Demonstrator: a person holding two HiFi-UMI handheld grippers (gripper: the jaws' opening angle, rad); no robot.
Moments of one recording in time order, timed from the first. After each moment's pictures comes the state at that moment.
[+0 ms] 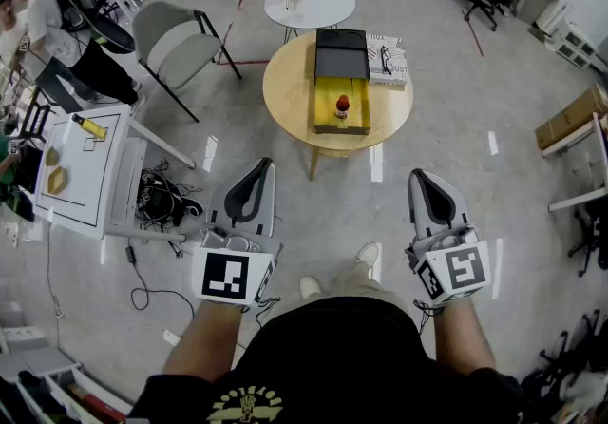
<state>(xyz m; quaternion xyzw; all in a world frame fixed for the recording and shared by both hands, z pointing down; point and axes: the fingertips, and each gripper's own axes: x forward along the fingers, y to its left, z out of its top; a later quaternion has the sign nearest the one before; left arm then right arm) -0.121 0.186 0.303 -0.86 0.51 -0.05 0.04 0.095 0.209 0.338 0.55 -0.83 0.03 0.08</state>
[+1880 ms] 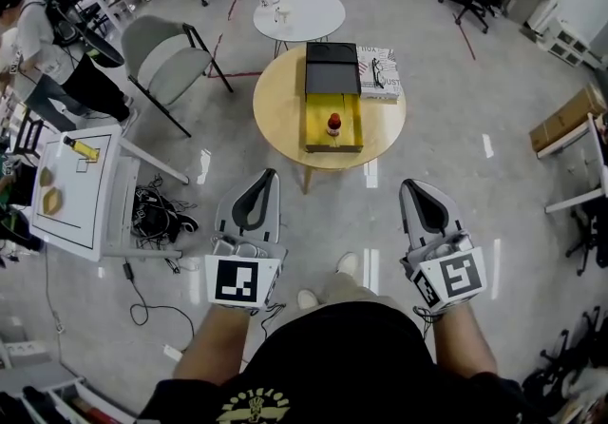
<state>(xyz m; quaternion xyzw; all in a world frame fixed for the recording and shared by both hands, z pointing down) -0.100 0.140 0.319 -0.86 0.51 -0.05 0.04 0.097 0.174 0.338 0.52 -0.85 0.03 0.09</state>
